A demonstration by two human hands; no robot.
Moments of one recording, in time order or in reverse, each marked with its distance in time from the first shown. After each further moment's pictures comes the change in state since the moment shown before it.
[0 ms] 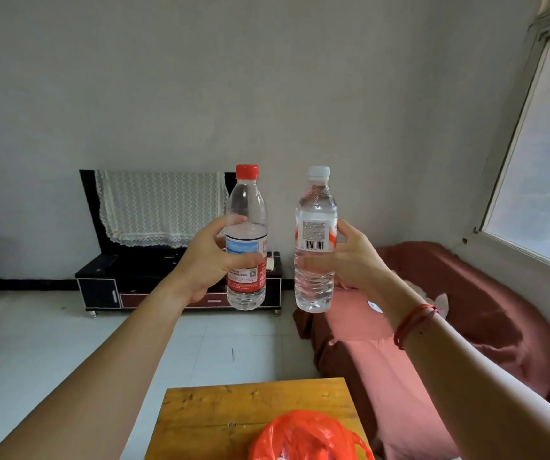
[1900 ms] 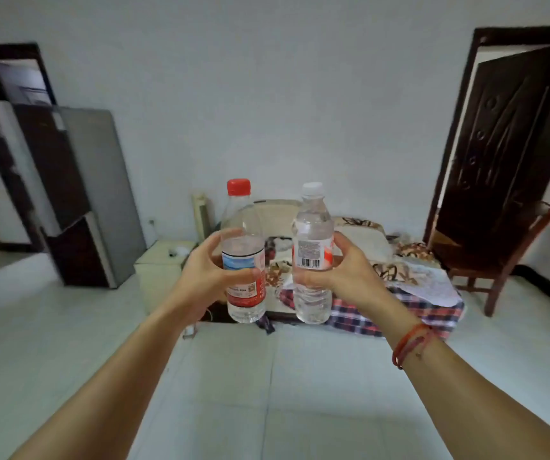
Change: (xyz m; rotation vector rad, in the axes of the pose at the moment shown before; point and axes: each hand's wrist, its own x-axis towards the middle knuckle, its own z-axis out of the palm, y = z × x) left_hand -0.550 0.130 -0.260 0.499 1.655 -0.253; right_hand -0.227 -0.209 0.592 0.443 -1.561 -0.432
